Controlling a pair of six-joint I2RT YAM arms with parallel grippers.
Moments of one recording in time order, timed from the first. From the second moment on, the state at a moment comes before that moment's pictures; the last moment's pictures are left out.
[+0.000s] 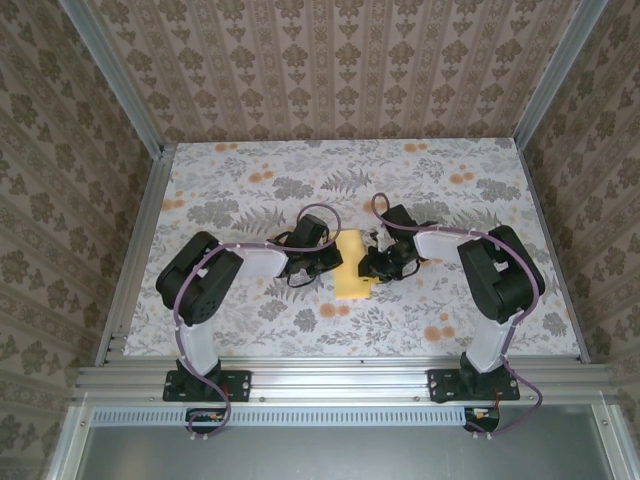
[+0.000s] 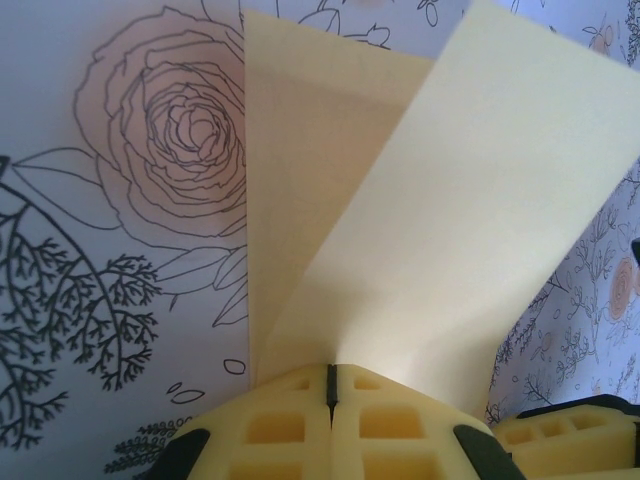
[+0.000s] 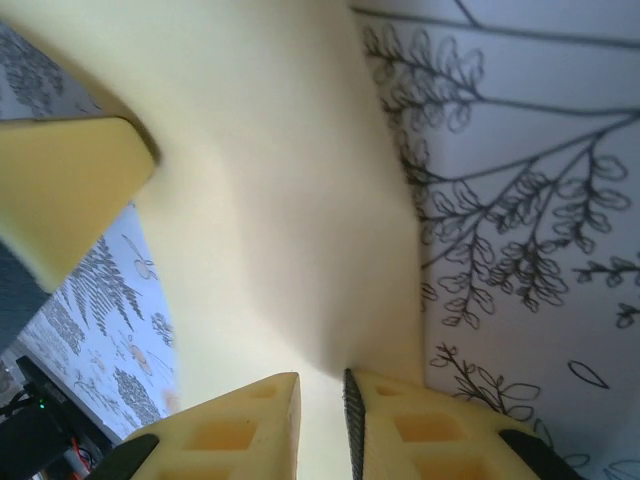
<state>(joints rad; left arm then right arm) -0.75 1.87 0.94 0.07 0.25 -0.95 0.39 1.81 0.96 -0.42 -0.57 0.56</state>
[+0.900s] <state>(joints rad) -0.75 1.88 0.94 0.06 0.25 -0.95 0.40 1.67 0.80 -0.35 -0.62 0.56</state>
